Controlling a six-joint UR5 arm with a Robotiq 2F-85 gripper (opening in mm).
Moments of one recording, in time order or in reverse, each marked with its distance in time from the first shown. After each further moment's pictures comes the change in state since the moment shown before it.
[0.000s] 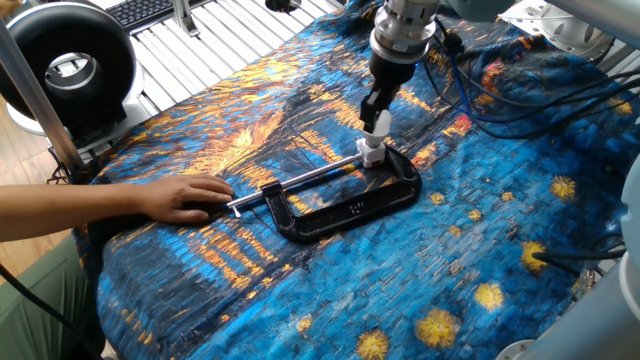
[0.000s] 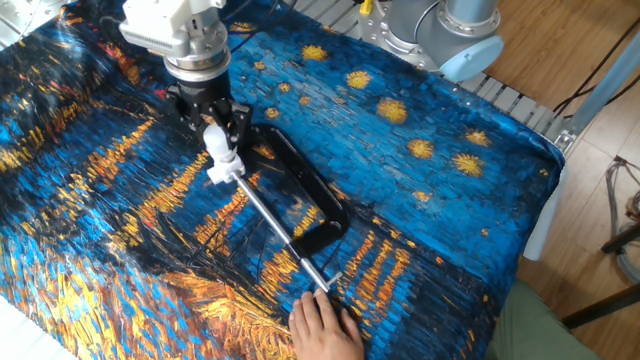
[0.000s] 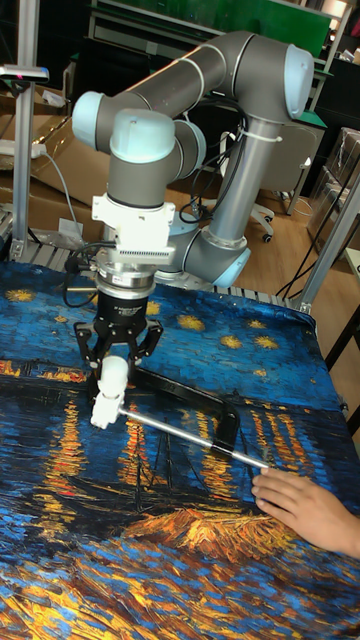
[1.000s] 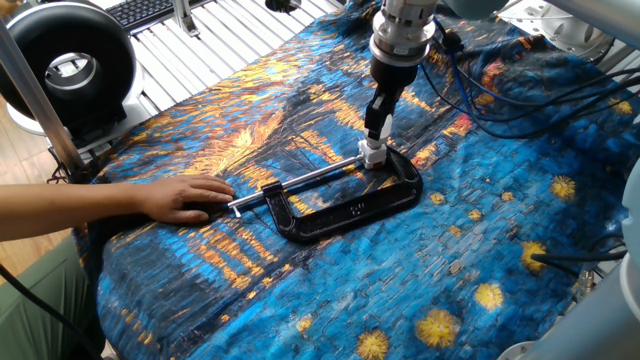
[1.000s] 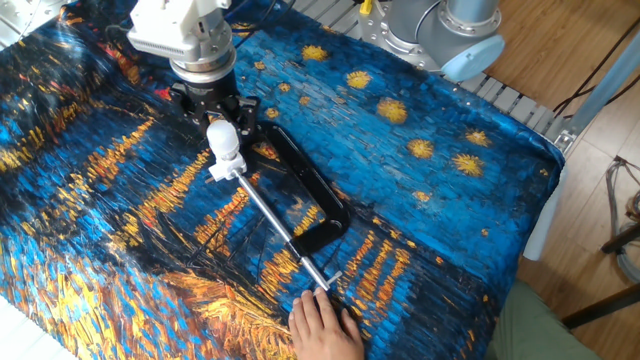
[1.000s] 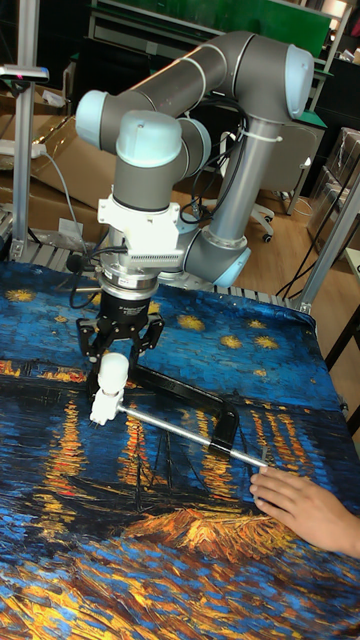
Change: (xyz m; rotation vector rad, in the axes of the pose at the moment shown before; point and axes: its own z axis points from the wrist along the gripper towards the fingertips) arm 0.008 0.008 0.002 -0.011 0.036 -0.083
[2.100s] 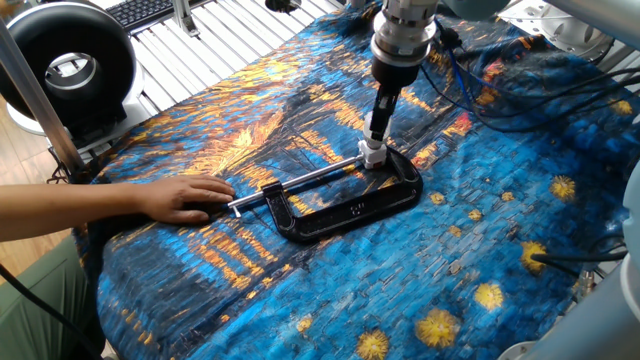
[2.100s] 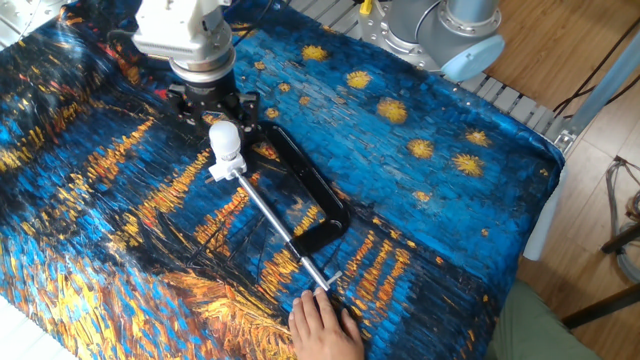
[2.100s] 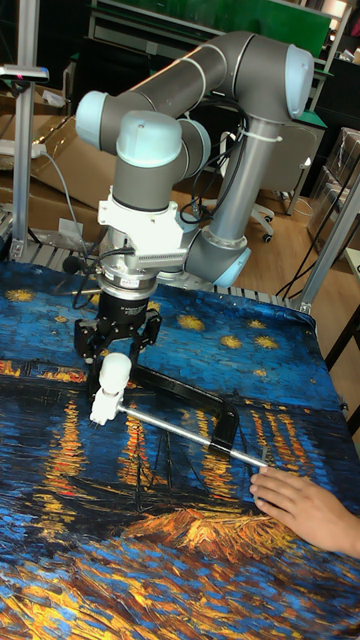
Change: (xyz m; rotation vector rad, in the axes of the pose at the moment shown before) arm 0.002 -0.009 0.001 0.033 0.007 -0.184
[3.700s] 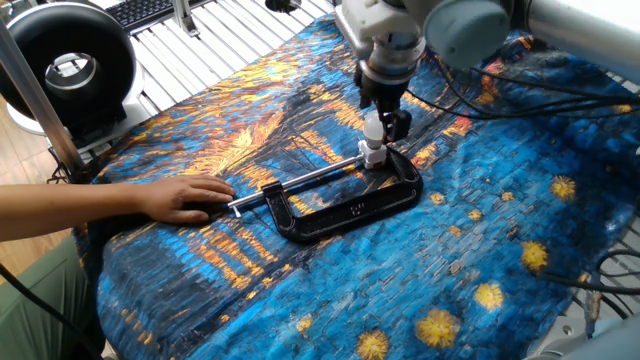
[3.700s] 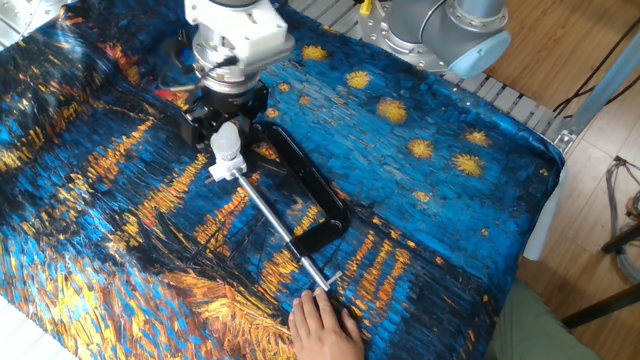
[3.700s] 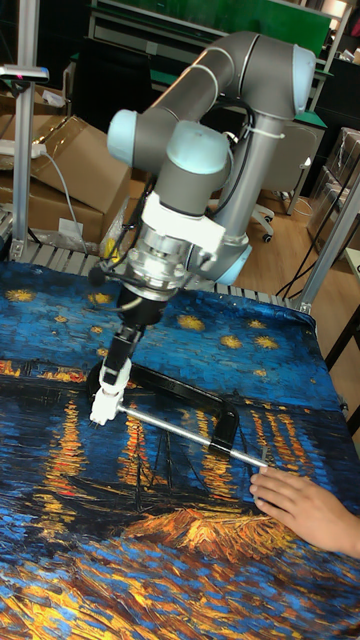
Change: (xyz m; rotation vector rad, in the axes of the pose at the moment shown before) arm -0.018 0.010 0.001 0.176 0.045 -0.822
